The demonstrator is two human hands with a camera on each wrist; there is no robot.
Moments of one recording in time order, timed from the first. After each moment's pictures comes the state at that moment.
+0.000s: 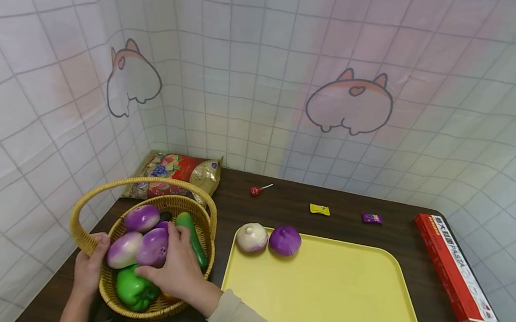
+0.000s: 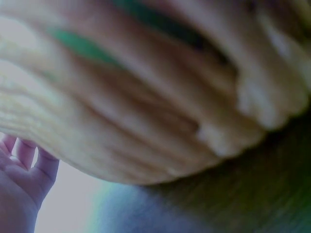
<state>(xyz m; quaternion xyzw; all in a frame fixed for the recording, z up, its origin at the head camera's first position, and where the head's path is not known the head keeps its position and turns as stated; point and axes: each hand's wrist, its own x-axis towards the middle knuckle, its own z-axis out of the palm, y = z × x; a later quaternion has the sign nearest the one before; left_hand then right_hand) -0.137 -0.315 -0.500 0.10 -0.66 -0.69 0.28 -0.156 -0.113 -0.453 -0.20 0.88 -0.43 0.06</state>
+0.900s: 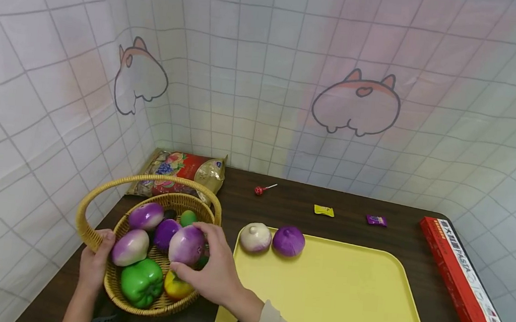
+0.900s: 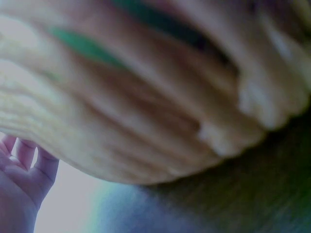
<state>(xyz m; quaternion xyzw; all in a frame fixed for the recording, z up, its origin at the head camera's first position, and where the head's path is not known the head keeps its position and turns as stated) -0.136 -0.317 -0.504 0.10 -0.66 -0.69 0.28 -0.148 -0.043 -0.447 -0.29 0.77 -0.57 -0.06</state>
